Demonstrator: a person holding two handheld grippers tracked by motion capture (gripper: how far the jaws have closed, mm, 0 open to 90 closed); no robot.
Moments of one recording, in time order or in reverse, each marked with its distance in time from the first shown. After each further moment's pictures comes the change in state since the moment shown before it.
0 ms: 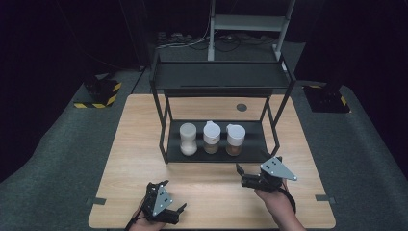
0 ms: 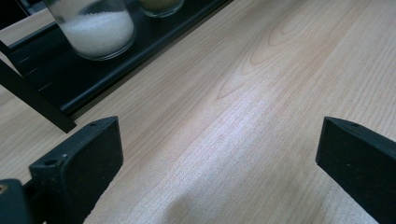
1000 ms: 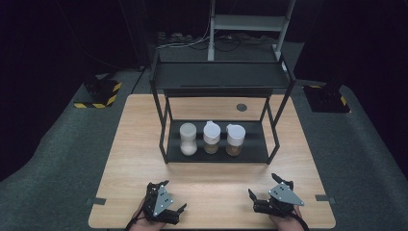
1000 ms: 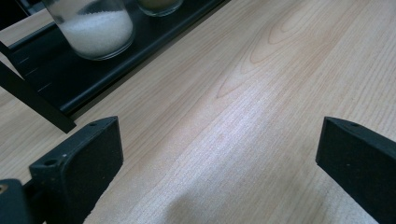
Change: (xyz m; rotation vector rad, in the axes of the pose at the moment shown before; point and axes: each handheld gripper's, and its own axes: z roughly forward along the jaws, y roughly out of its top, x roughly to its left) left arm -0.001 0.000 0.001 0.007 0.004 0.013; right arm -0.004 -0.072 -0.043 0.167 -0.043 -0.079
